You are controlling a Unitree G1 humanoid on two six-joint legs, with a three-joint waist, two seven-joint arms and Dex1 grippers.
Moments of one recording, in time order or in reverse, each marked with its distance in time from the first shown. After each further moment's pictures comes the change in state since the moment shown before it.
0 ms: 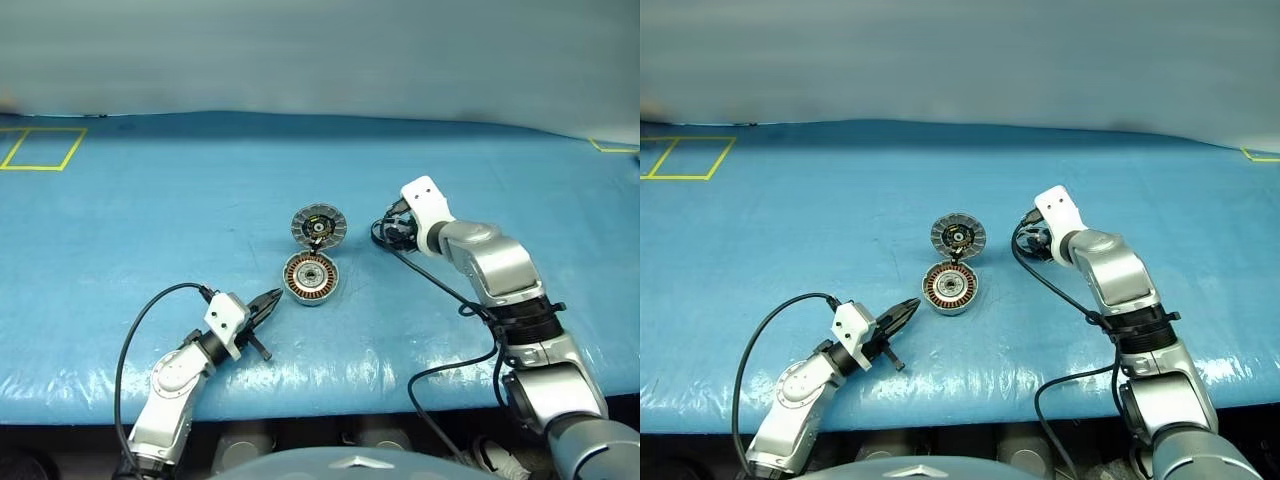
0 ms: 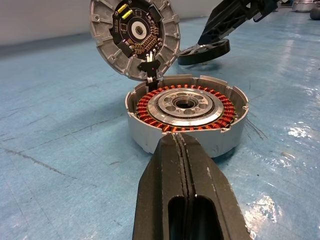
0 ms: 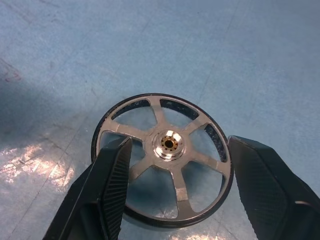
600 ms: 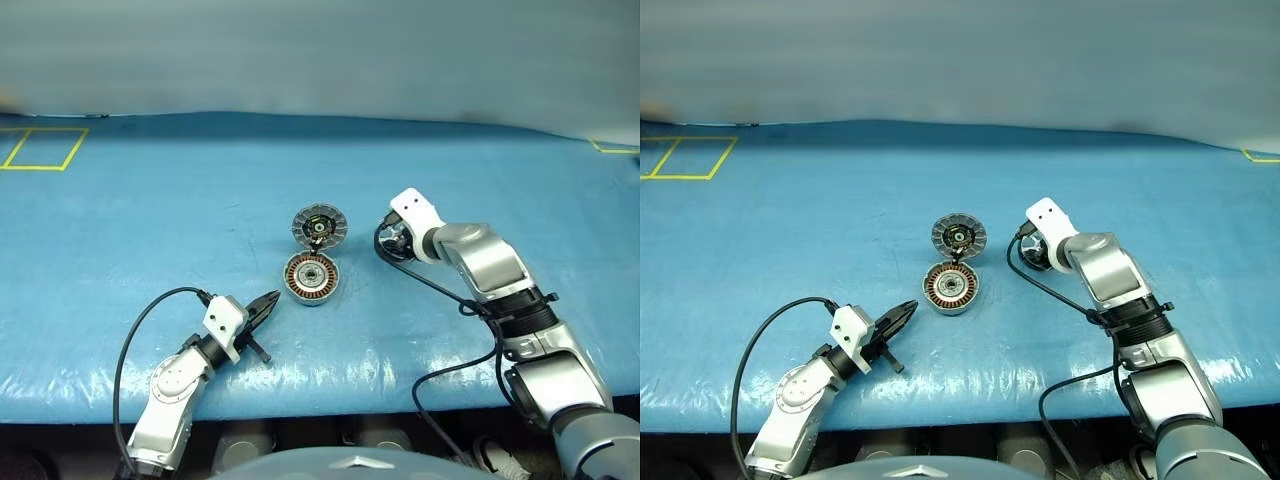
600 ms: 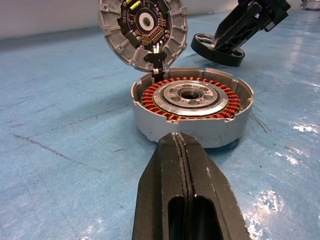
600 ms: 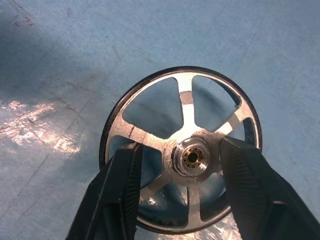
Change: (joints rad) left arm 0.022 -0.002 0.000 -0.001 0.001 0.000 0.024; right arm -0.031 -0.028 0.070 0.050 -0.051 0.018 0.123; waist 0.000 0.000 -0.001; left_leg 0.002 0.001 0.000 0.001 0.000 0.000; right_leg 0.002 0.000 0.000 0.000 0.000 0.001
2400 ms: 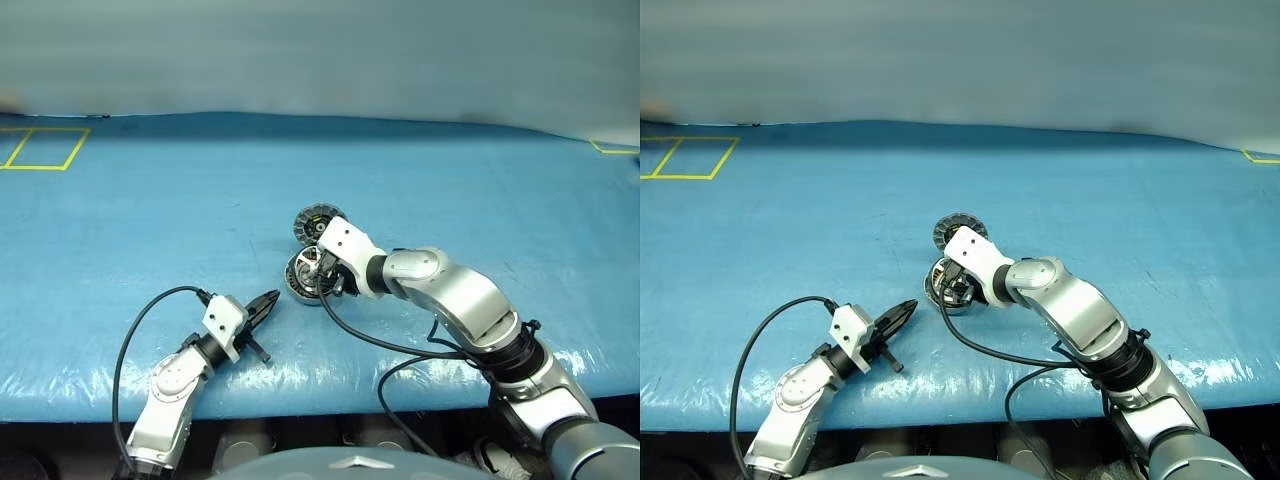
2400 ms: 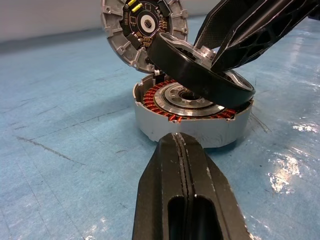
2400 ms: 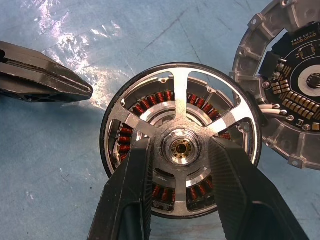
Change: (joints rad) left arm -0.005 0.006 0.001 0.000 -0.001 -0.002 -0.002; right arm 0.073 0.056 0.200 -0.533 0.216 0.147 0.013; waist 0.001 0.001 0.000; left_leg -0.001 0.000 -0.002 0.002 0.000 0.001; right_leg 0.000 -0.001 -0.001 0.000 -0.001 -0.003
